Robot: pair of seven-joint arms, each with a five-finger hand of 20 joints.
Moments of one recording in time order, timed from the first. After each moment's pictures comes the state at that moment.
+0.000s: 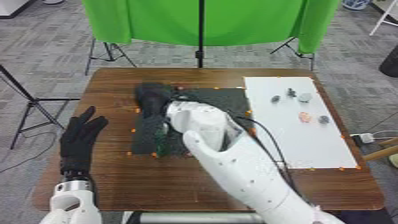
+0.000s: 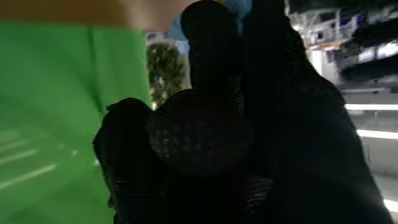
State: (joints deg) left arm 120.2 -66.0 -91.1 -112.1 48.0 17.3 21.8; right arm -64.7 -88.8 47.2 -87.2 -152.6 -21.0 -0.3
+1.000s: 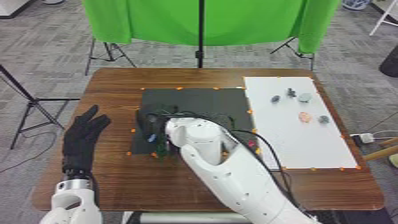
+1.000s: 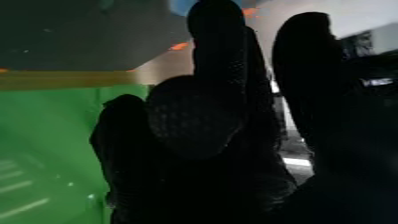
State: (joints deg) left arm 119.9 -66.0 -91.2 -112.2 48.6 16.2 20.9; right arm -67.3 -87.2 45.6 -88.3 -152.3 -27.6 1.7
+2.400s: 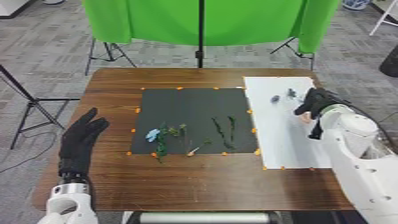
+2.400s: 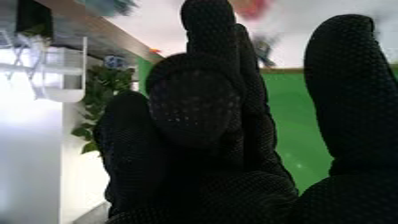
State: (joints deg) left arm 122.2 -66.6 -93.0 -113.7 50.1 14.9 19.7; right arm -83.4 -57.5 83.8 -95.6 -144.8 -24.6 23.2
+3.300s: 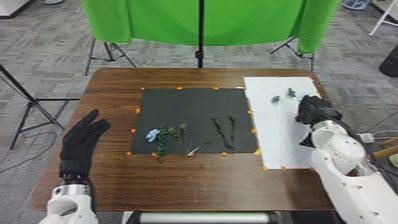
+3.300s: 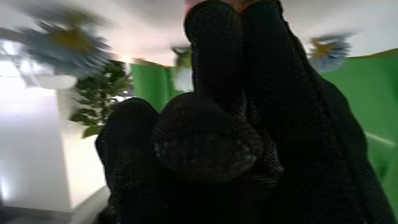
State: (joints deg) left arm 122.7 -67.0 -93.1 -113.9 50.2 14.6 19.1; right arm -88.3 -58.2 81.6 -93.6 -145.7 -7.3 19.2
